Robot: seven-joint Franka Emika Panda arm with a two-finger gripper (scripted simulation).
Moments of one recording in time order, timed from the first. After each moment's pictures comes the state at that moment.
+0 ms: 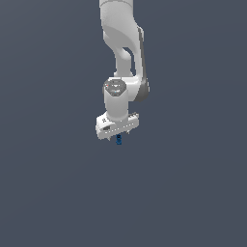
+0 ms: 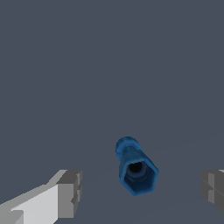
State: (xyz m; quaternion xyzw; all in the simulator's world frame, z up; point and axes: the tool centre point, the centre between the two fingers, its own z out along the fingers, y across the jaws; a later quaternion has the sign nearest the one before) arm -0.043 -0.025 0.079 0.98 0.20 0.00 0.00
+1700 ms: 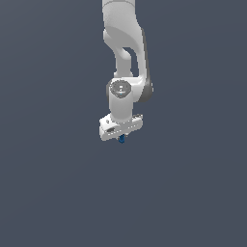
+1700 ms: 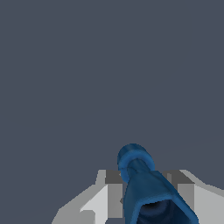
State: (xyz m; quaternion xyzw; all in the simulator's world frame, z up) arm -0.034 -0.009 0.081 0.98 0.20 0.00 0.00
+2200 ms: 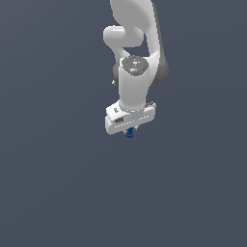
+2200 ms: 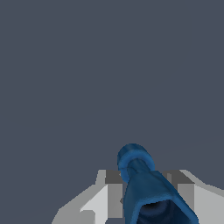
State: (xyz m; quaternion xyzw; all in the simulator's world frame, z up) arm -0.011 0.029 0.167 0.98 0.20 0.00 0.00
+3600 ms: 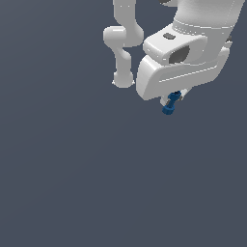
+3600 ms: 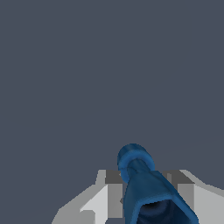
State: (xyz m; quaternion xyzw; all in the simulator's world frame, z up) arm 0.054 0.124 0.392 0.98 0.20 0.00 0.00
